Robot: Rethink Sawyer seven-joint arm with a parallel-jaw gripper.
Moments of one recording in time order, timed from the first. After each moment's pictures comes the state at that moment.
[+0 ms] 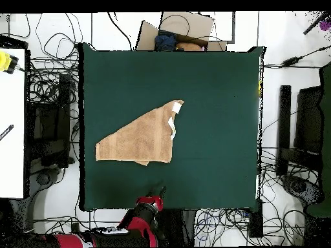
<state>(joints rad) 0.54 -0.06 -0.52 2.24 0.09 -0.89 1.85</state>
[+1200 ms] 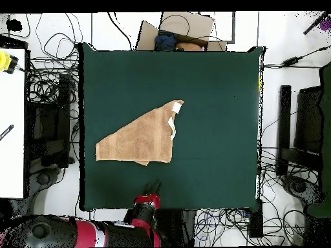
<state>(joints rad) 0.51 0.05 -0.46 2.24 0.15 -1.18 1.85</state>
